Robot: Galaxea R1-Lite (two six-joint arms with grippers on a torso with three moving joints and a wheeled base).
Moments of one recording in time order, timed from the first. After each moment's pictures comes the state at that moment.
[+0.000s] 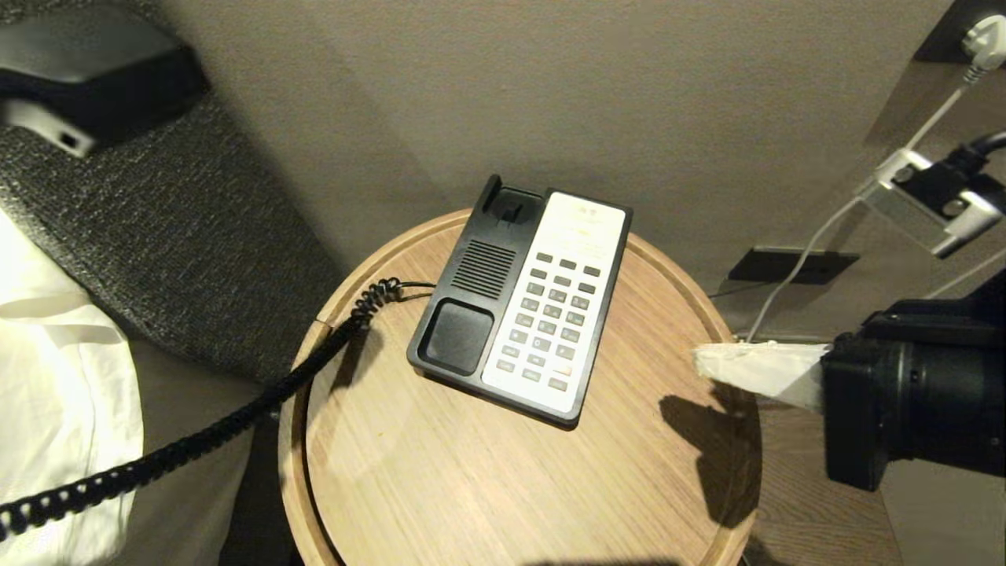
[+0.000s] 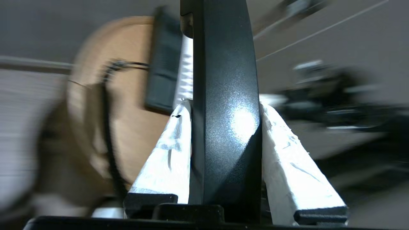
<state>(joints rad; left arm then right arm) -0.80 0.78 -1.20 0.43 0.08 -0.46 0.93 1.26 -0.97 0.10 -0.19 0.29</state>
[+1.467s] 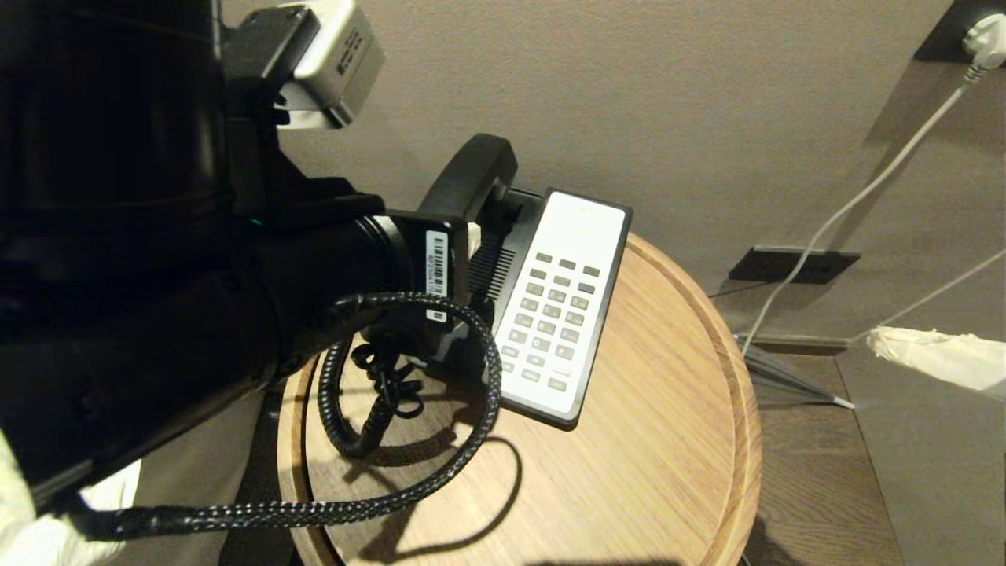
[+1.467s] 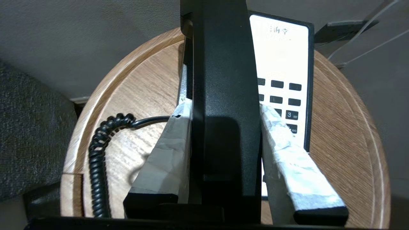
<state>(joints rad) -1.03 1.44 -1.21 -0.01 0.61 -0.16 0.81 0.99 -0.84 0.15 -0.31 0.32</state>
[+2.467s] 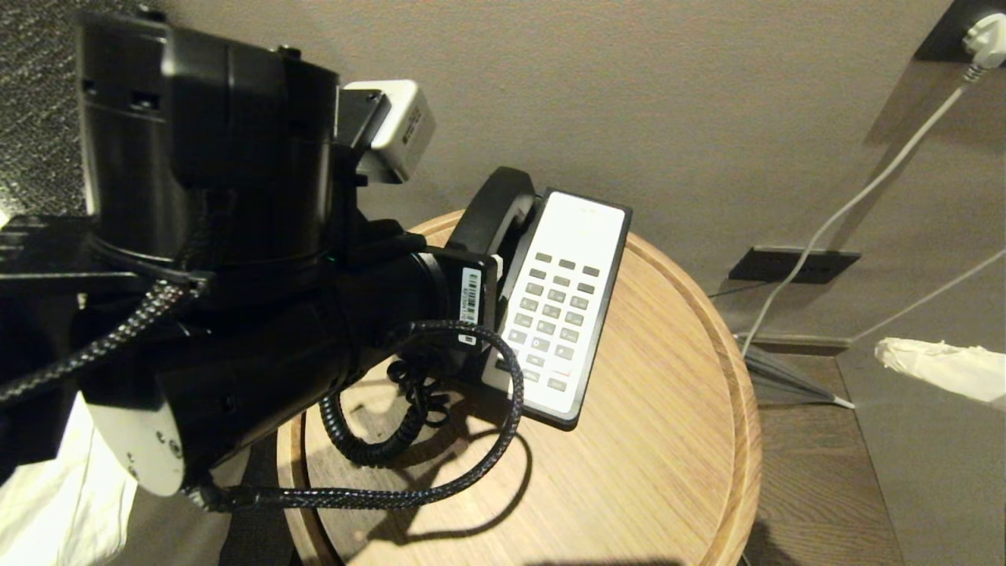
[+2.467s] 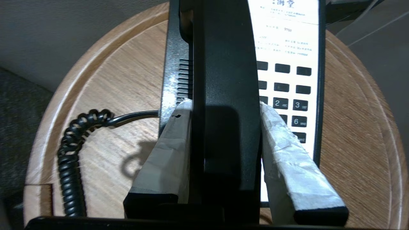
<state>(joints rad) -0.98 1.49 -1.15 -0.09 0.51 -0.16 0.81 0.97 -0.82 0.15 -0.31 0.35</state>
